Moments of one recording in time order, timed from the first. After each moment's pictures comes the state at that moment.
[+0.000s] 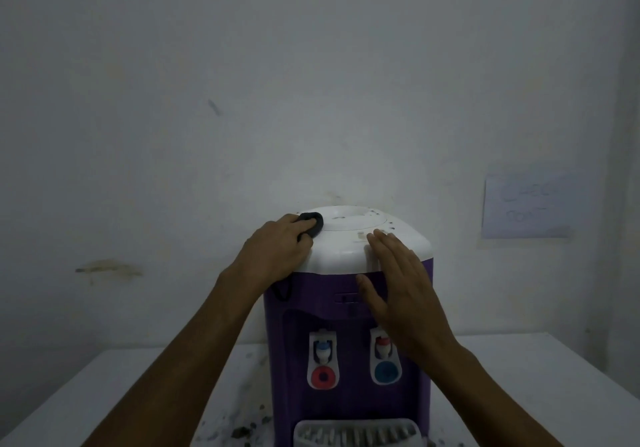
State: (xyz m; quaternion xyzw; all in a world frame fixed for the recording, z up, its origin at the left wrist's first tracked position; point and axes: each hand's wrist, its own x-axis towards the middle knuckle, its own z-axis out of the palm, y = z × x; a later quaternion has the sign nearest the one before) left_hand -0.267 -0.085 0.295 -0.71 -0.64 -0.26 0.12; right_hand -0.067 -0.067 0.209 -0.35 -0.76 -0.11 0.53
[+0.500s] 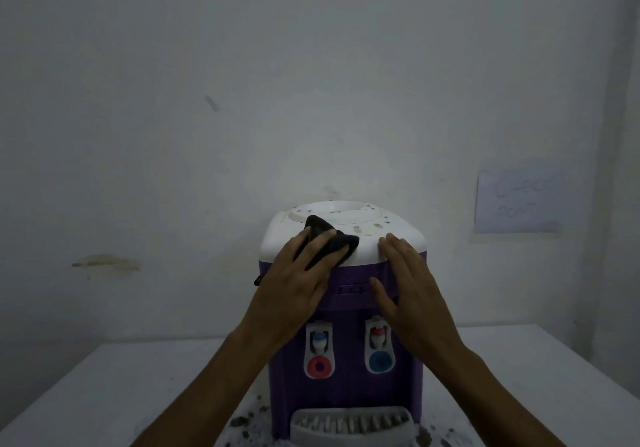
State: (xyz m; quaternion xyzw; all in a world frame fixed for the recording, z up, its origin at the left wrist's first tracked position) left_hand -0.251 -0.106 0.223 -0.76 -0.48 -0.30 0.32; right_hand -0.048 -0.074 0.197 -0.39 -0.76 -0.08 0.52
